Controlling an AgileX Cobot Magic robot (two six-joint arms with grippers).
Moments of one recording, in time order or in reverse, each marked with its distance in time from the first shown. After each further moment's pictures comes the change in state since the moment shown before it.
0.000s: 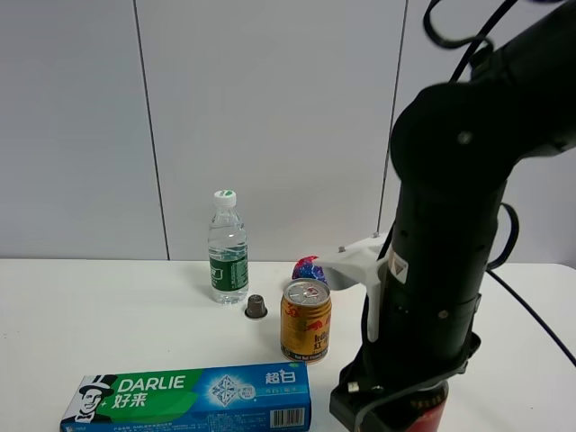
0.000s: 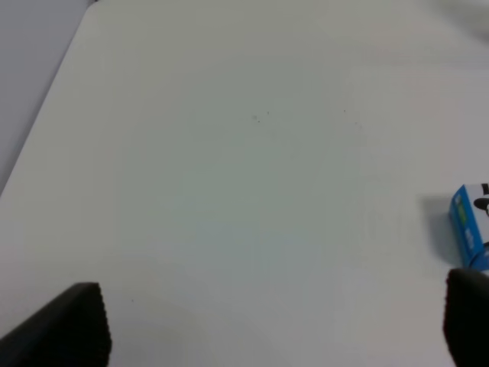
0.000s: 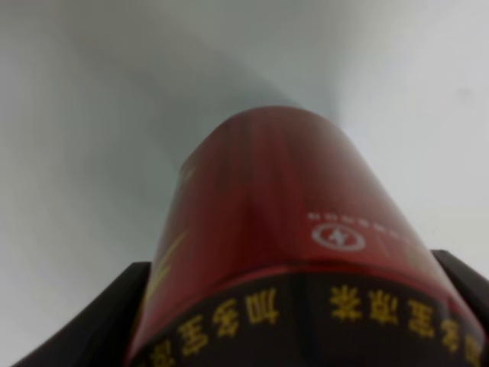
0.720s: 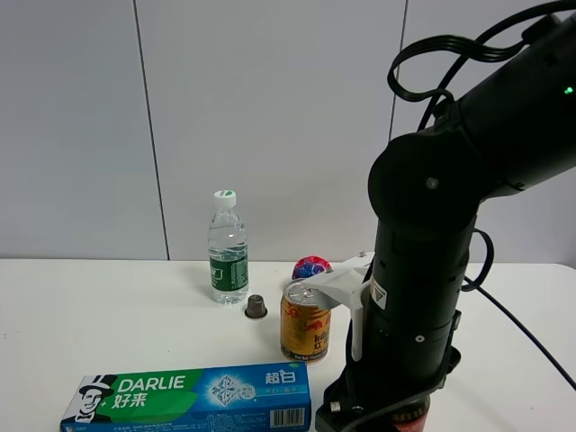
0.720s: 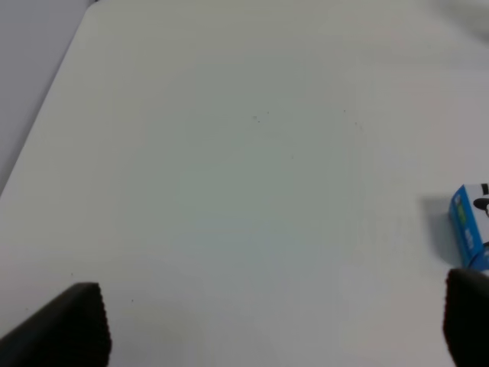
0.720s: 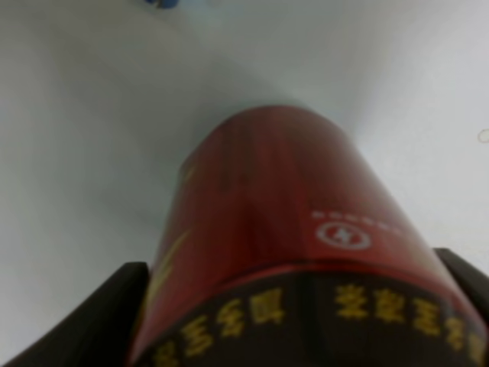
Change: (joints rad) left arm 0.000 0.000 0.000 0.000 0.000 0.000; right arm 0.000 0.105 0.000 -0.004 -0.096 0.000
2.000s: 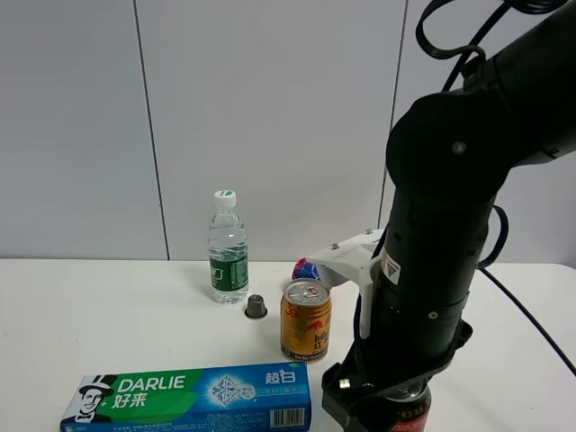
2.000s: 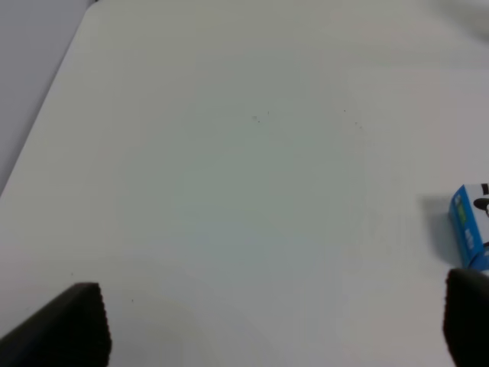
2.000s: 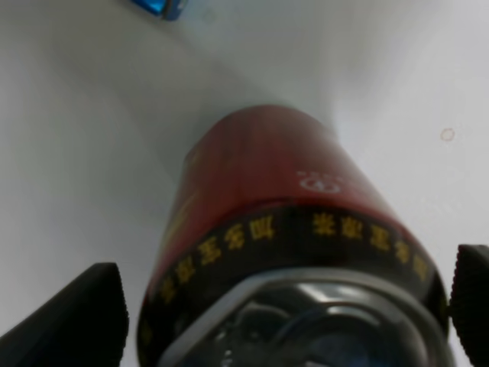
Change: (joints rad) left arm 0.000 0.000 0.000 0.000 0.000 0.000; right arm 0.000 -0.066 0.000 -0.024 0.023 0.000
